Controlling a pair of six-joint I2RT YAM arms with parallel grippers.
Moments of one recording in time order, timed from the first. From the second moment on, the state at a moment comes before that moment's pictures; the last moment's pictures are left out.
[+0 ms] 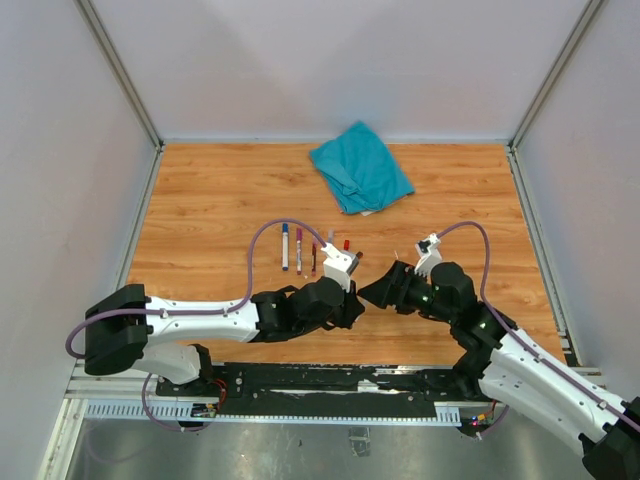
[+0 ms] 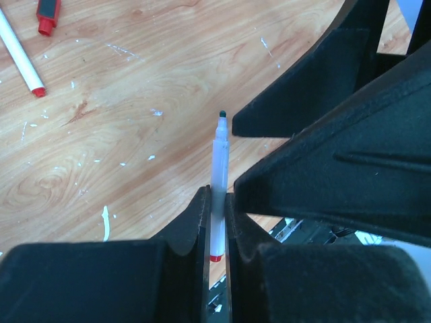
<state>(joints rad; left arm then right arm) -1.27 1.34 0.74 0.08 -0.34 -0.69 0.70 0.63 0.39 -0.17 -0.17 0.91</state>
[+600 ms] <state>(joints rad) -1.27 1.33 0.73 0.08 -0.35 -0.70 0.76 0.66 0.32 -0.09 -0.12 1.04</state>
